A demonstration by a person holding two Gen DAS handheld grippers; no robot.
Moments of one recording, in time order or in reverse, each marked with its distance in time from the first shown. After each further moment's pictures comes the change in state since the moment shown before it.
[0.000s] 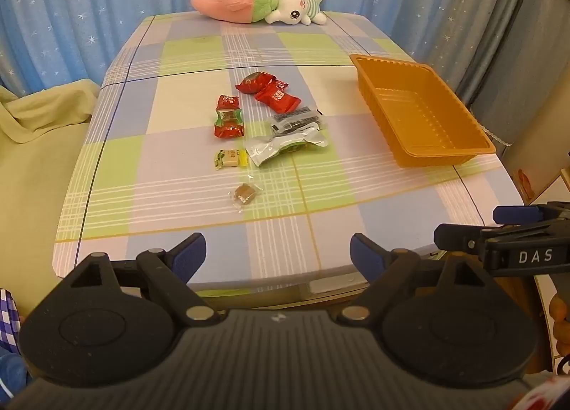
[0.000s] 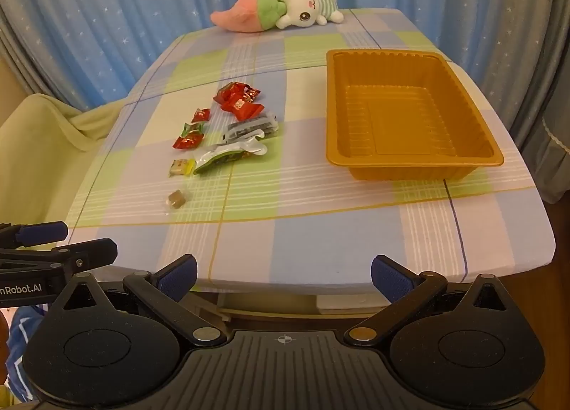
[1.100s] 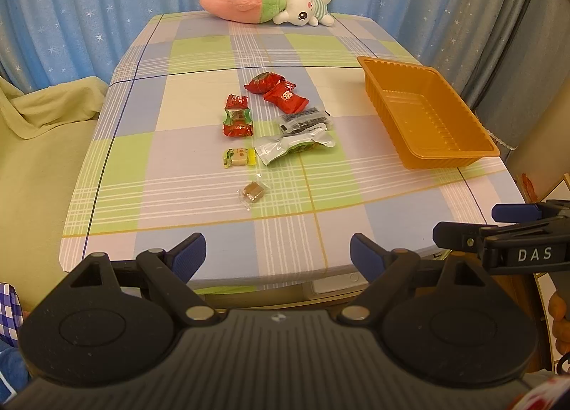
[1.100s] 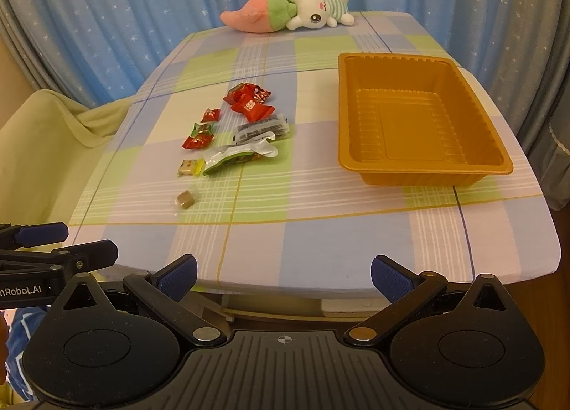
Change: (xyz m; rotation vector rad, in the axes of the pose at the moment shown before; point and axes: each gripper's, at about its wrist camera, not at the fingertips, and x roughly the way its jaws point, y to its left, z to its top) left arm 0.000 0.000 0.000 0.005 0.000 0.004; right arm 0.003 0.009 0.003 0.003 -0.004 -0.003
